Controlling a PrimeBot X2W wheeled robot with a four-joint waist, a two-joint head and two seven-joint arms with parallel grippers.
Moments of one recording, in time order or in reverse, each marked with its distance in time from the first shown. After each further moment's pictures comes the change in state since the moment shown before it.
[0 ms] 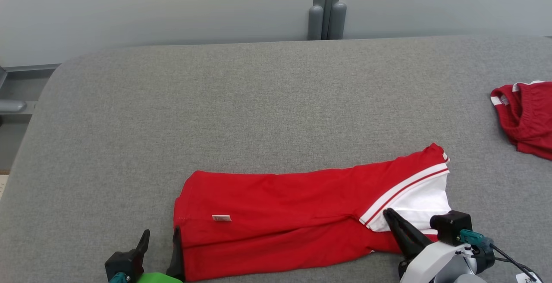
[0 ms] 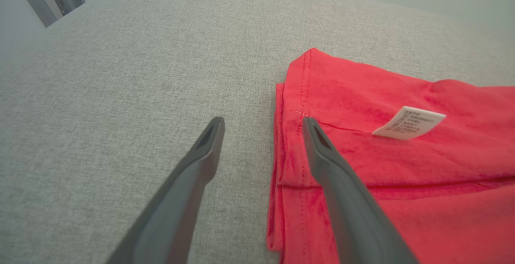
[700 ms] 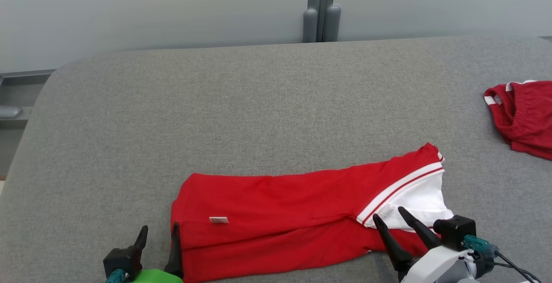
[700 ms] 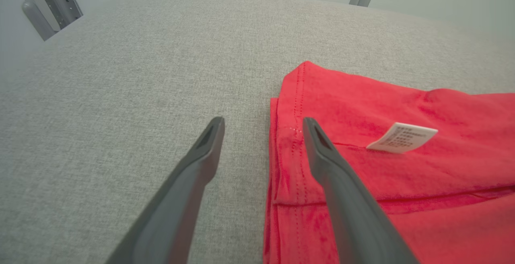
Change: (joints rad) left arm -0.011 0.000 0.013 -0.002 0.017 -0.007 0.000; right arm 0.020 -0.003 0.009 -0.010 0.040 0.000 -0.045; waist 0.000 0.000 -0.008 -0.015
